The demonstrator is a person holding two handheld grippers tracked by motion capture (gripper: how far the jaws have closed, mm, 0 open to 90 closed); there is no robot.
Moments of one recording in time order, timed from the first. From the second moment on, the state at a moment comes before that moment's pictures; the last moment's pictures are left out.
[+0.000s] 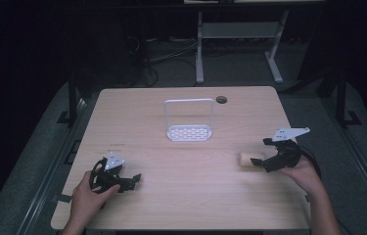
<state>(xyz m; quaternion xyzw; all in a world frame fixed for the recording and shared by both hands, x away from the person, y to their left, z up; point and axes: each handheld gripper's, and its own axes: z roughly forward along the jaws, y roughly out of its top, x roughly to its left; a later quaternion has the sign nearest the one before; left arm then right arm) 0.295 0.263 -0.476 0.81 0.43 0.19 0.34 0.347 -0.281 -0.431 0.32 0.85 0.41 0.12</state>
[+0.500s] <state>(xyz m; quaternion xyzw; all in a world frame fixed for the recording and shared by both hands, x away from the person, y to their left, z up) 0.295 0.263 -0.476 0.81 0.43 0.19 0.34 0.358 -0.271 -0.448 0.29 0.87 0.39 0.08</state>
